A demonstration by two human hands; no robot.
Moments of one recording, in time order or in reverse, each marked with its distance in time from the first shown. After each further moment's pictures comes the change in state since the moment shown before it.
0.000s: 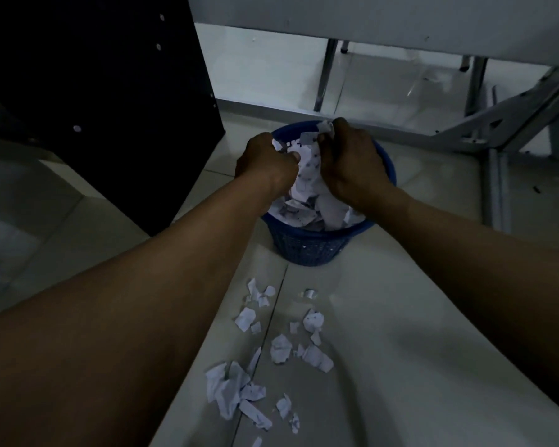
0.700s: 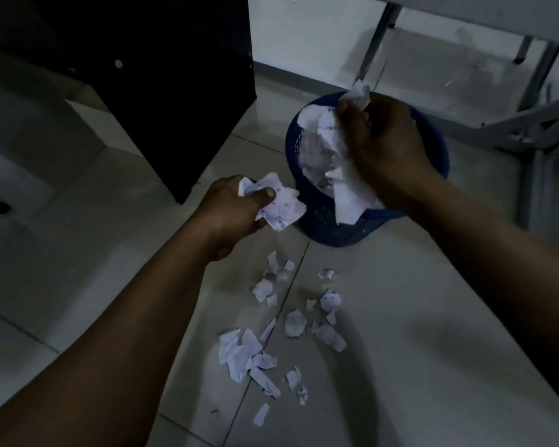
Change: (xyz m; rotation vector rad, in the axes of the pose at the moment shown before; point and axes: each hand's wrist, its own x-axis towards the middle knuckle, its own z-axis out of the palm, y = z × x) left_hand -0.049 -0.118 -0.054 -0.366 -0.090 -0.155; right_hand -0.033 -0.069 -0.002 0.292 -0.083 0.006
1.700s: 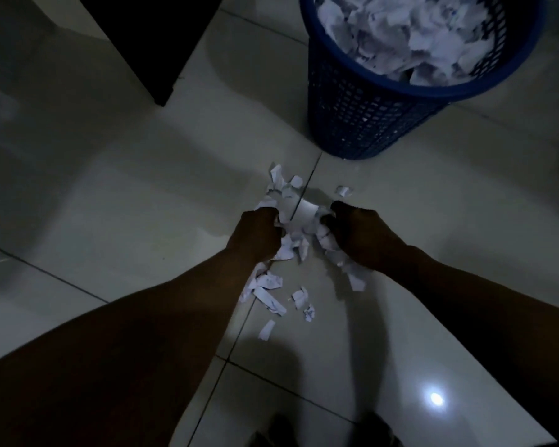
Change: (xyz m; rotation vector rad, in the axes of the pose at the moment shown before) left_hand -0.029 -0.173 0.042 0.737 -0.229 -0.162; right_hand -0.169 0.159 0.086 -0.370 -0.659 0.266
